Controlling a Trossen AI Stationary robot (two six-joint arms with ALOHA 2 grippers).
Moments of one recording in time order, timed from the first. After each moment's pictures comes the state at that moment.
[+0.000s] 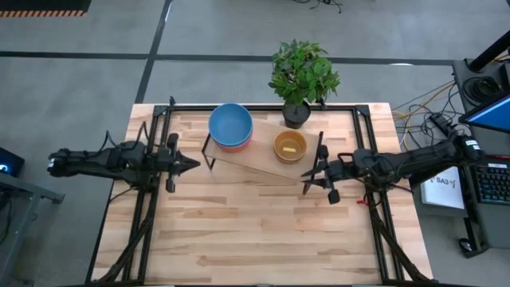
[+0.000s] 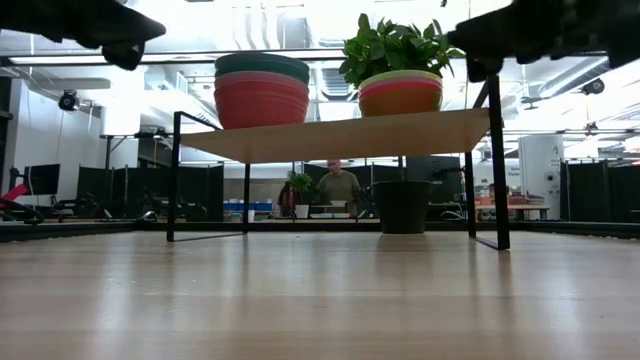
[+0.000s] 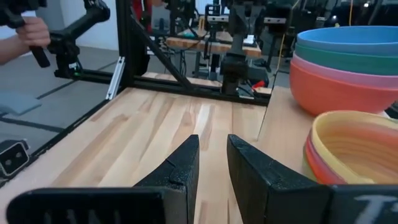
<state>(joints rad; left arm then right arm) -0.07 0.34 0.42 -0.19 -0.11 0.06 0.10 0.82 0.34 0.40 -0.08 -0.10</state>
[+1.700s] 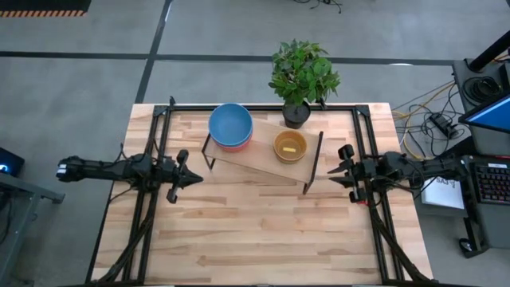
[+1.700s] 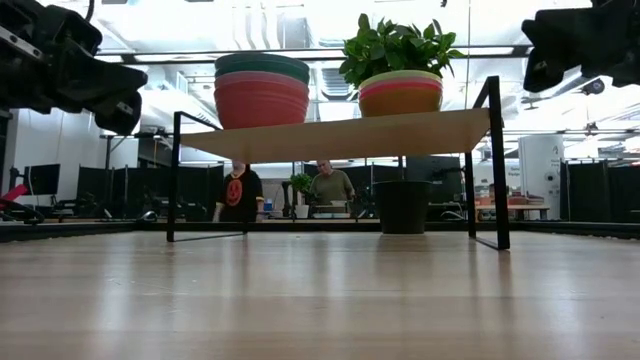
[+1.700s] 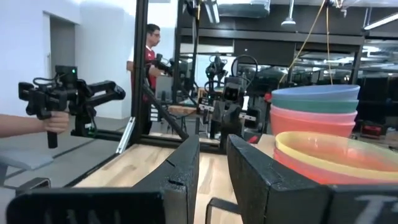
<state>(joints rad) -0.07 0.11 0.01 0.11 0.07 -0.12 0.08 0.13 0.01 0.33 -0.11 -0.07</state>
